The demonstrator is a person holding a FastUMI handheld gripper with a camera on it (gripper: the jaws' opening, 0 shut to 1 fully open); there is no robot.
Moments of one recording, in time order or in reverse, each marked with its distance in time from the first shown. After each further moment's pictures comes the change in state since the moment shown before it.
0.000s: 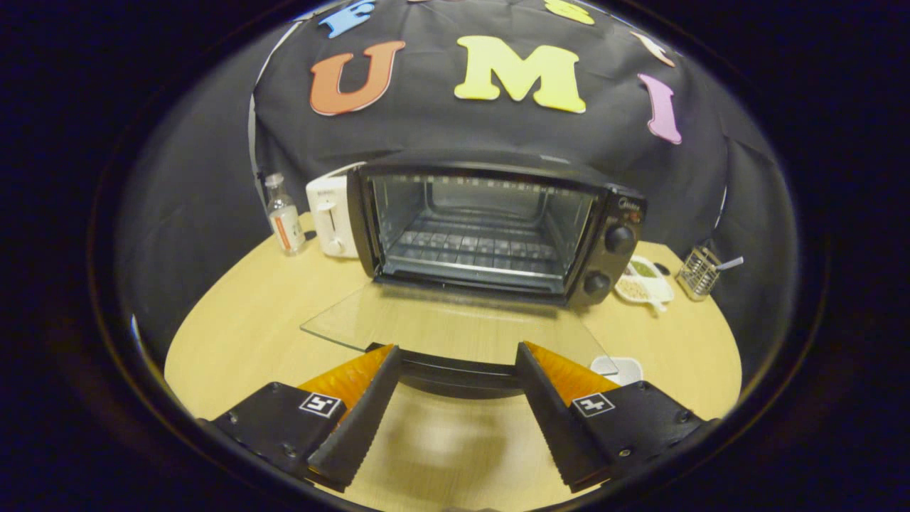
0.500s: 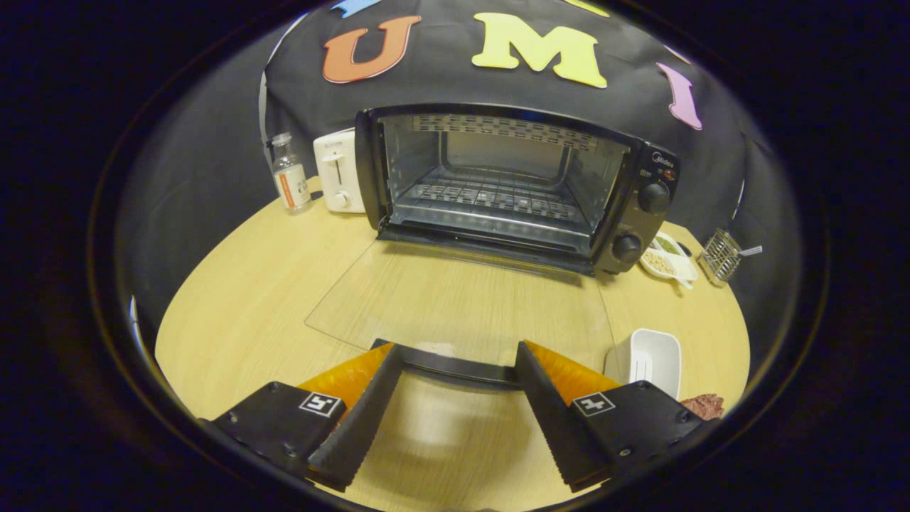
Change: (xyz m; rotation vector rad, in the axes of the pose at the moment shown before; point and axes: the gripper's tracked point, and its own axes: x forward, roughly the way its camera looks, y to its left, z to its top) arm 0.017 0.003 -0.035 -0.048 0.082 0.033
